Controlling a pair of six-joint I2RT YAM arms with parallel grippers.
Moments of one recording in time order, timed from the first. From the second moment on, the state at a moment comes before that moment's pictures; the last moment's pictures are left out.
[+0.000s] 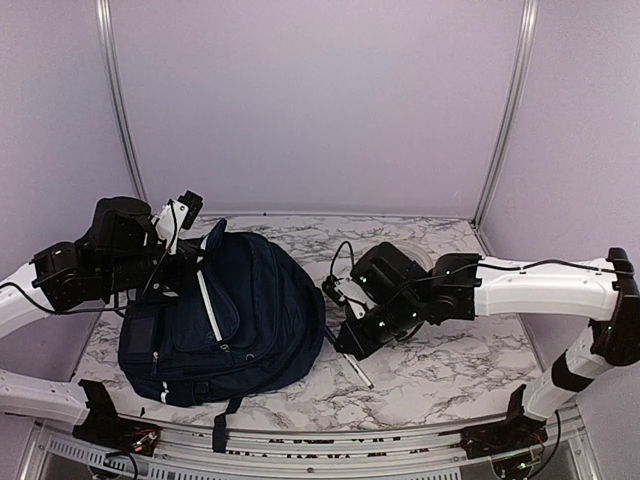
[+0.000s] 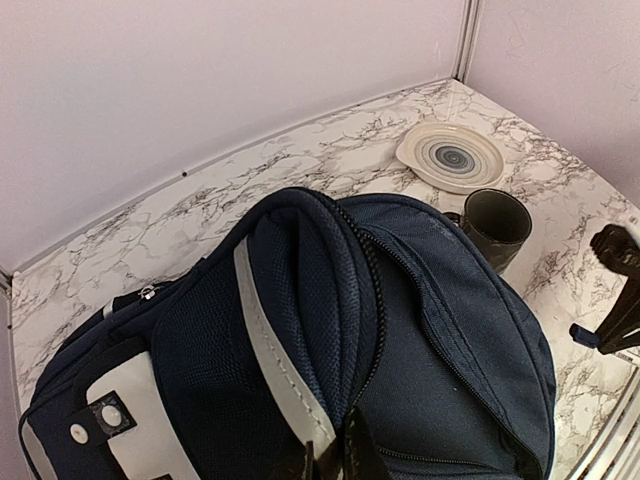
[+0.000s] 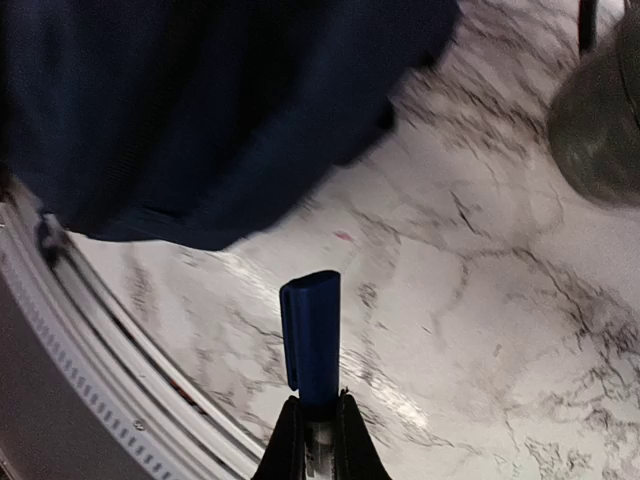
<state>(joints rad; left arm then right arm) -0.81 0.97 0.96 -0.49 -0.21 -0.10 1.09 1.49 1.11 -0.64 -0.07 0.44</state>
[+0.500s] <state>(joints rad) -0.81 0.96 0.96 -0.50 -0.19 -0.09 1.07 1.80 1.64 0.06 -0.28 0.34</state>
